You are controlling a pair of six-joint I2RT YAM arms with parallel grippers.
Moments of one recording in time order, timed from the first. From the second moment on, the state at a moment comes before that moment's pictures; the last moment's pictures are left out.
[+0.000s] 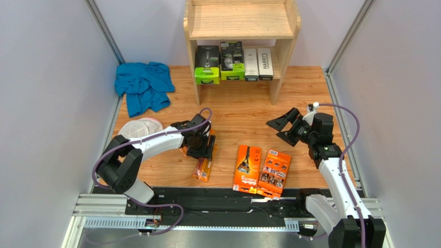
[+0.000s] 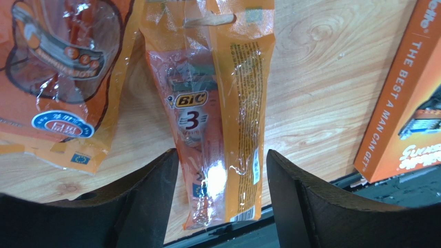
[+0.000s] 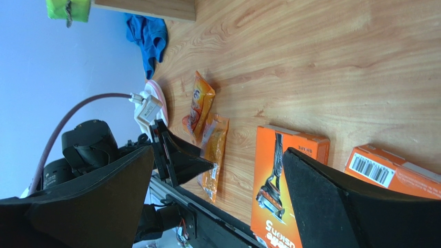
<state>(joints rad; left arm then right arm) -0.68 1.53 0.88 -0.56 0.12 -0.48 0.01 0.88 0.62 -0.23 -0.57 0.86</state>
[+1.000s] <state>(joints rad) -0.83 1.55 1.11 -0.76 -0.09 -0.51 0.25 0.65 0.50 -0.34 -0.54 0.87</state>
